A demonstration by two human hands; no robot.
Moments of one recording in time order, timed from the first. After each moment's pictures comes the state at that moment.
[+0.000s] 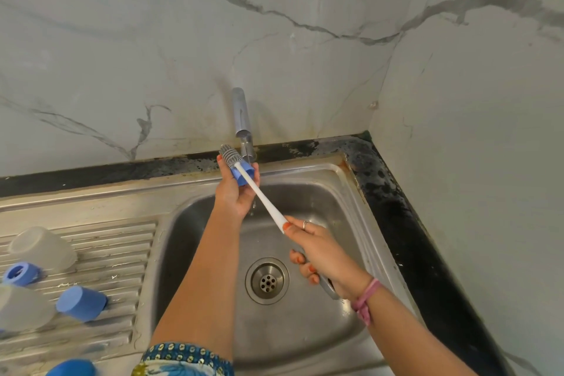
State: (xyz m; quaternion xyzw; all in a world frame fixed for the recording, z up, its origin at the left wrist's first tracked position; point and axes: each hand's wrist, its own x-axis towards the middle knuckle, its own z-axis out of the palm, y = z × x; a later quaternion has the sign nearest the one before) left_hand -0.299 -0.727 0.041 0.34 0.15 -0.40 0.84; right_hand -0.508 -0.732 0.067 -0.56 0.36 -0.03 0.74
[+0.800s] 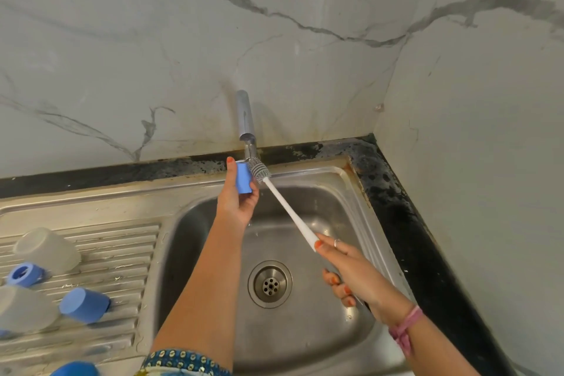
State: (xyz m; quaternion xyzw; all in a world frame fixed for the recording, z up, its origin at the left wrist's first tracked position) left_hand -0.299 -0.715 0.026 0.37 0.14 -0.38 0.84; right_hand -0.550 -0.745 0.058 -0.56 0.37 -0.02 0.74
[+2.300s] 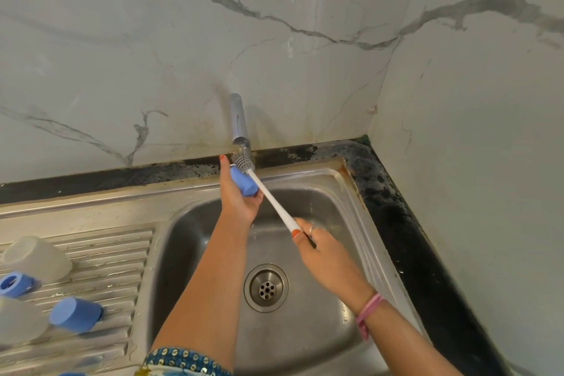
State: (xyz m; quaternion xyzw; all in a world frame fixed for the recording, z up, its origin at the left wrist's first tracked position) left_hand -0.306 -0.738 0.039 0.40 0.13 -0.41 0.81; right_hand -0.509 -0.745 0.039 -0.79 0.38 -0.09 0.47
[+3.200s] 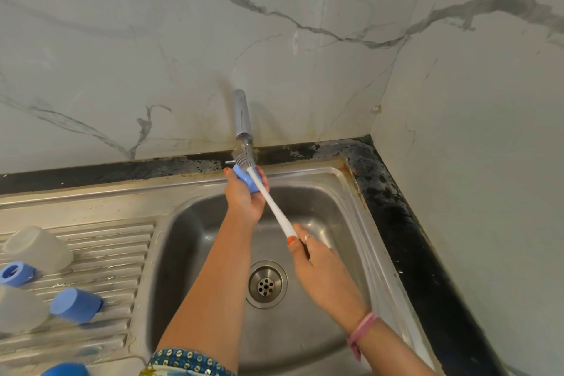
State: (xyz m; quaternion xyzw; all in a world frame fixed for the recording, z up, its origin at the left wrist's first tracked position) left_hand -0.317 -0.743 0.036 0.30 0.18 -0.39 0.85; right_hand -0.515 -0.723 0.038 -0.82 0.37 -0.09 0.43
